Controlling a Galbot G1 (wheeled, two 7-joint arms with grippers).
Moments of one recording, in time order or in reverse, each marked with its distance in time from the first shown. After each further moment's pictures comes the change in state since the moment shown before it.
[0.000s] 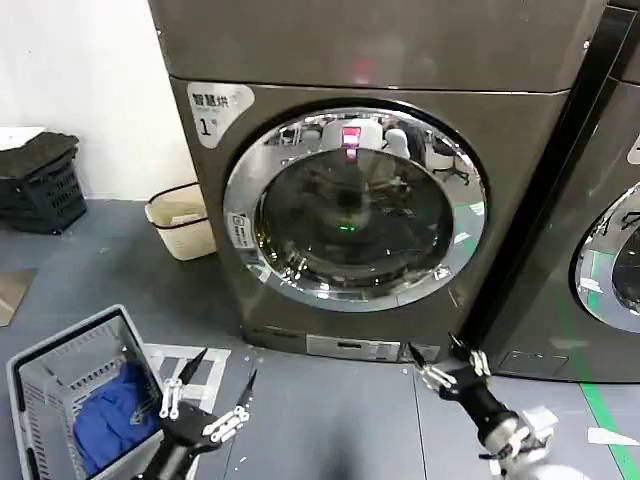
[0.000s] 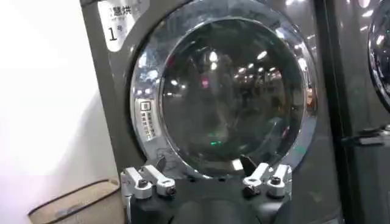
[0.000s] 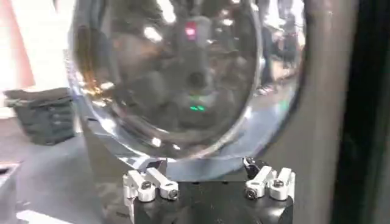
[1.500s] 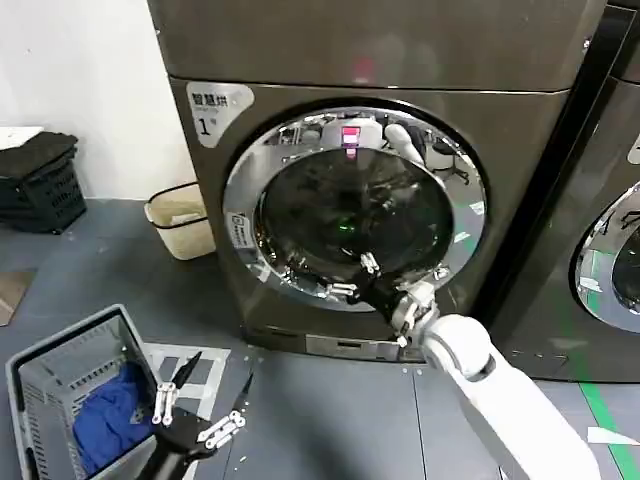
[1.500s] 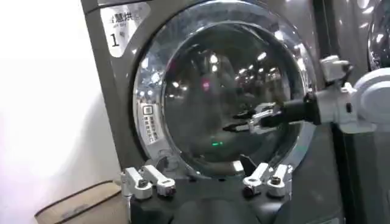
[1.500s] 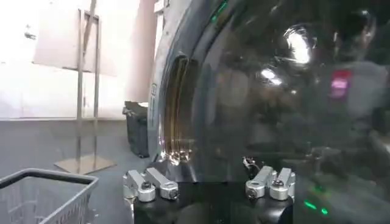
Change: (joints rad) left arm 0.047 -0.027 -0.020 -0.041 0.016 -0.011 0.016; right arm 0.754 -0.038 -0.576 -0.416 0.095 0.048 -0.004
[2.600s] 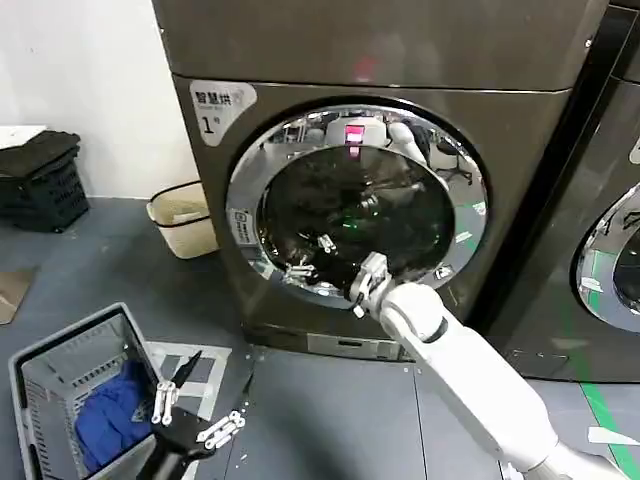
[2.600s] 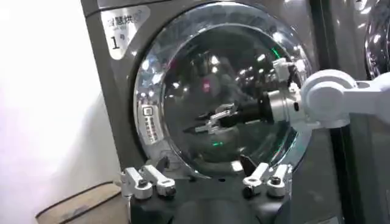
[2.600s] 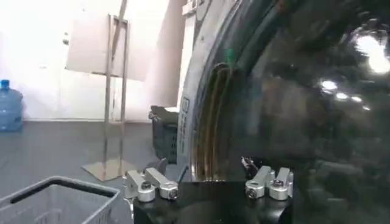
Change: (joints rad) left arm -0.003 -0.004 -0.005 -0.004 -0.001 0.002 0.012; right arm 0.160 0.111 -0.141 -0.108 0.022 -0.015 0.008
